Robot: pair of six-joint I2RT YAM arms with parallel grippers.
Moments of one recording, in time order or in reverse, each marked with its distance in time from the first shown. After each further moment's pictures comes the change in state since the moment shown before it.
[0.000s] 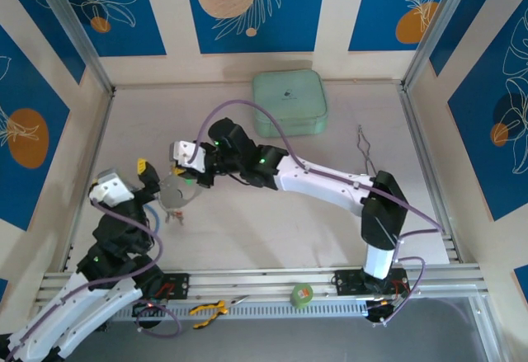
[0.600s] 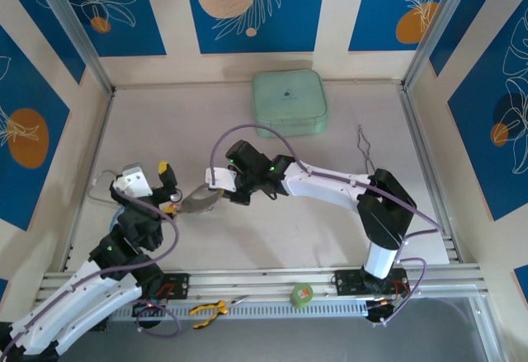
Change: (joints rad) left arm 0.000 0.175 -0.028 -0.045 0.106 -0.111; right arm -0.073 -0.068 -0.280 -0.312 0.183 -0.142
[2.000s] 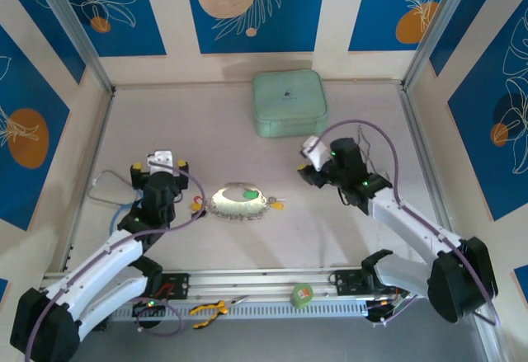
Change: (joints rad) left arm 0.300 0.405 -0.051 0.242 0.327 0.217; right arm -0.563 -0.655 -0.669 0.343 0.088 0.310
